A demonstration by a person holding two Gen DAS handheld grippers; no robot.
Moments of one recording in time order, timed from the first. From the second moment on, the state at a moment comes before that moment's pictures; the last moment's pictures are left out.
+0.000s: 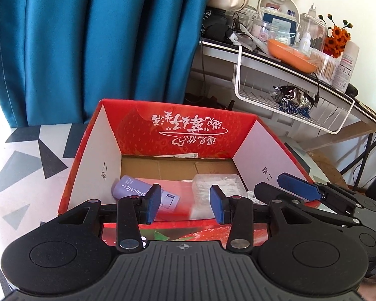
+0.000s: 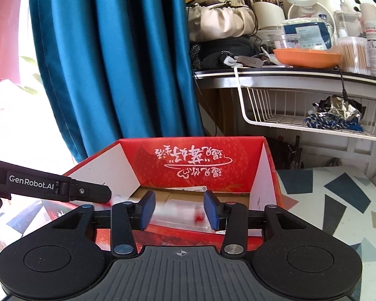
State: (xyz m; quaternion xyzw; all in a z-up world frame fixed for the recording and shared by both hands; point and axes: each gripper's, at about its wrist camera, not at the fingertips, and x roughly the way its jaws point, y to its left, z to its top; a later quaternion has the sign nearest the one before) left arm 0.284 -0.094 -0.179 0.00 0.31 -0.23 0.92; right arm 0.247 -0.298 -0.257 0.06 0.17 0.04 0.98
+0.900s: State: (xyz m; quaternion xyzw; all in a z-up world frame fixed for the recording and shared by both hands) left arm 0.177 -0.023 -0.080 -0.02 0.25 -0.15 0.96; right arm 0.164 -0.266 -0.156 0.04 0.14 0.02 0.99
